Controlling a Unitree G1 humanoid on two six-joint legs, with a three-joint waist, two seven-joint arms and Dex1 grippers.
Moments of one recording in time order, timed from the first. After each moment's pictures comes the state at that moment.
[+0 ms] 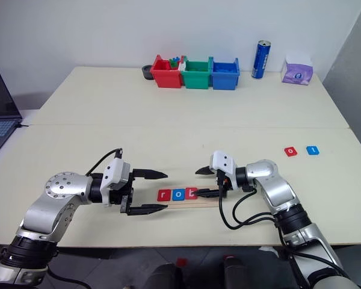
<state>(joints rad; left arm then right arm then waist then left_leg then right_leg) -0.27 0.74 -0.05 -0.10 -0.41 0.21 -1.29 -0.58 -0.39 0.29 0.18 0.14 0.22 1.16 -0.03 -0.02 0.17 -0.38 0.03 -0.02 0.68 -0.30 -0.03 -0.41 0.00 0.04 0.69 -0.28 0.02</state>
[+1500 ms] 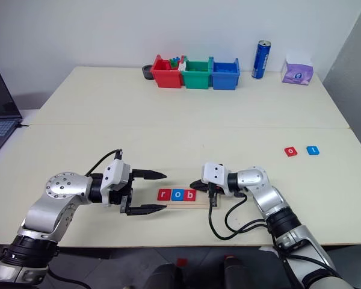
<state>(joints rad) -0.28 0.74 -0.06 -0.07 -0.39 0.17 -1.30 -0.58 -0.35 0.36 0.32 0.02 -0.02 1.08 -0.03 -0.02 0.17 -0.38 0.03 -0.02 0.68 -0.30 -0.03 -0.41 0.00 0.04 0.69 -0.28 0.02</state>
